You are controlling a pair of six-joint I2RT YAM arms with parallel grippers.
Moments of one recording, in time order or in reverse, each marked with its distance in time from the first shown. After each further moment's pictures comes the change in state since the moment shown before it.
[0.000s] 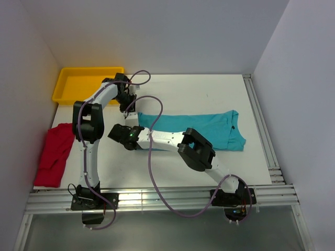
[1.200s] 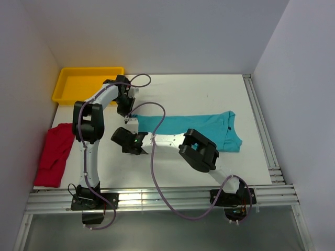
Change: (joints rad) left arm -0.005 -0.004 -0.034 0.002 -0.157 0.050; right arm 0.014 -0.059 -0.189 0.270 -0.192 0.045
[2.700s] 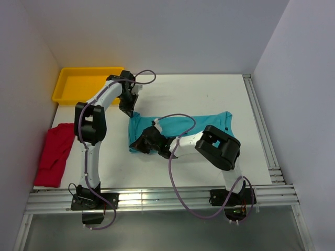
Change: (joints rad) left arm -0.052 -0.027 0.089 -0.088 -0.095 0.010; right arm -0.138 -0.267 -0.650 0.780 -0.362 0.431
